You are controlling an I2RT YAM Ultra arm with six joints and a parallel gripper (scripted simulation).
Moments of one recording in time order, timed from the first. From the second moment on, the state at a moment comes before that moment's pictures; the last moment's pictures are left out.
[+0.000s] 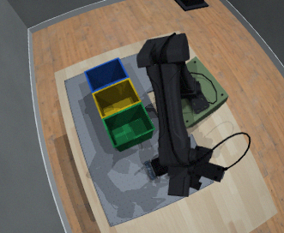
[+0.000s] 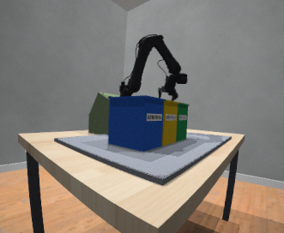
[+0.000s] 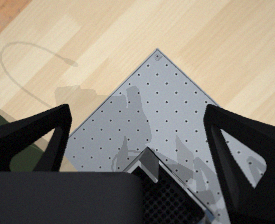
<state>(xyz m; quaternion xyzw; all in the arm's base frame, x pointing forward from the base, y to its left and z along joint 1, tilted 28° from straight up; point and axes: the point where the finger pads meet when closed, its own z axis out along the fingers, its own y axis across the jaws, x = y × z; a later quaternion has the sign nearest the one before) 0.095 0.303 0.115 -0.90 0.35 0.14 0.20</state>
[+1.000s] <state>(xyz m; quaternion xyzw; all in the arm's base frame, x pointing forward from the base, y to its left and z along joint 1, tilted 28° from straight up) 0.124 0.273 0.115 -0.69 0.71 0.09 0.15</state>
